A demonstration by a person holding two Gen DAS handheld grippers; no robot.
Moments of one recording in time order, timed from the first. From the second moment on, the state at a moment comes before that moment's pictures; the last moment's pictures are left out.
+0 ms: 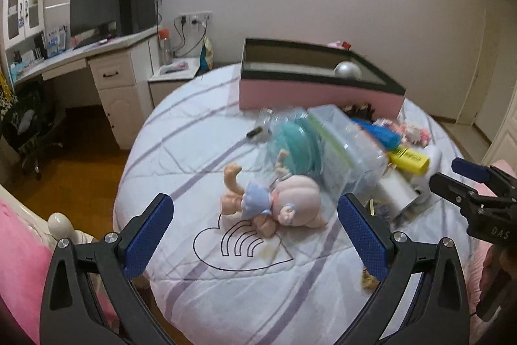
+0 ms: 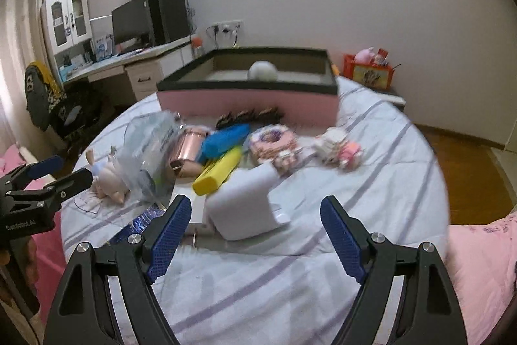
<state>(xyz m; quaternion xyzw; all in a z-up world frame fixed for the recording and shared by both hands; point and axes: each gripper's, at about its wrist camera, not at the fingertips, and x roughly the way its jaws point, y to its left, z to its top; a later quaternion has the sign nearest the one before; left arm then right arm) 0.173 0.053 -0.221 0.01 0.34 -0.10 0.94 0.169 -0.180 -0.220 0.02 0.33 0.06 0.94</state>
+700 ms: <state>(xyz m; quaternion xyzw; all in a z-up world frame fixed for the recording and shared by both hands) 0.218 0.039 -0.250 -0.01 0.39 -0.10 0.91 0.194 -0.200 -0.240 0.02 0.36 0.07 0.93</state>
